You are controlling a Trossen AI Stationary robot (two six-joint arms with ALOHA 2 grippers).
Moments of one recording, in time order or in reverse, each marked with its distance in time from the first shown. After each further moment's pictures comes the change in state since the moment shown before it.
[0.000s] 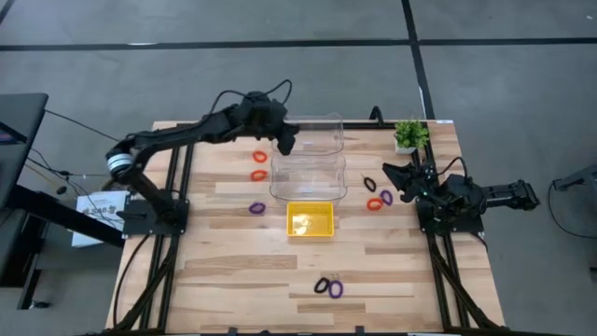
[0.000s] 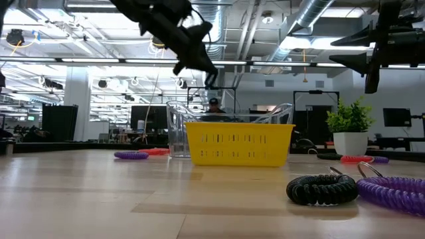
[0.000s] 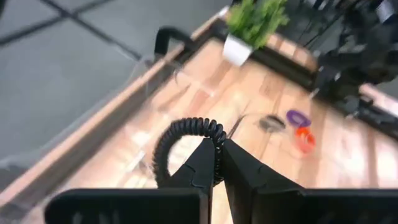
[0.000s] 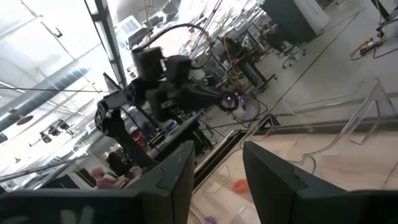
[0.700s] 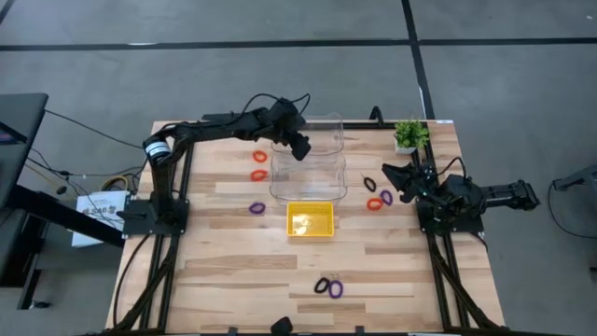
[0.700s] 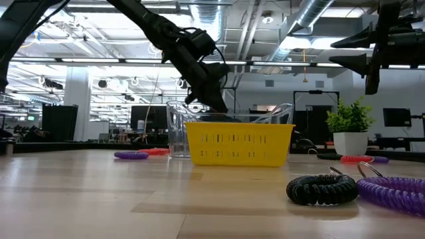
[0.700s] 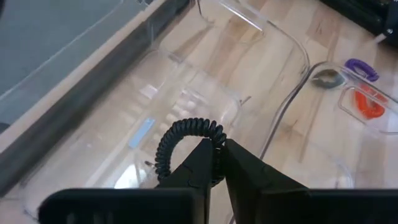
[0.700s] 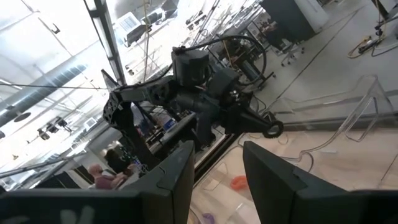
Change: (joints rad) left arm 0.007 0.299 0.138 -0.059 0.002 0.048; right arm 0.001 0.000 0.000 -0.015 -0.001 0.001
